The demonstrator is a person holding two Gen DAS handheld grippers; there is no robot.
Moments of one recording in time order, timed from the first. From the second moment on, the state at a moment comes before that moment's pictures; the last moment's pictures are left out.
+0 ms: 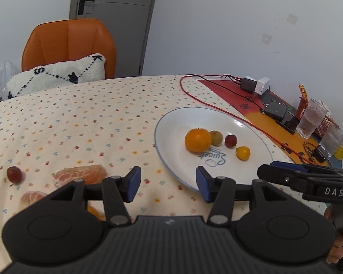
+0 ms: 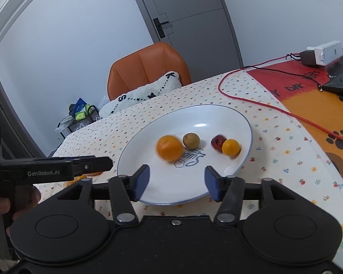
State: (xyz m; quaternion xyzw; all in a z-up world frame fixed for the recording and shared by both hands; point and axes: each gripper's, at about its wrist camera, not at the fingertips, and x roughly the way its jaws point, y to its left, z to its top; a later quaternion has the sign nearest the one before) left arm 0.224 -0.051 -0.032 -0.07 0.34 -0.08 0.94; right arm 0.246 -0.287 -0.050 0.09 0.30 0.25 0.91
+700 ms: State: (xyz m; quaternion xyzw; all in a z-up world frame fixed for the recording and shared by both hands) left arm 0.198 -0.007 -0.034 -0.08 0.34 -0.03 0.94; right arm 0.243 -0.250 -0.040 0.07 0.28 0.26 0.92
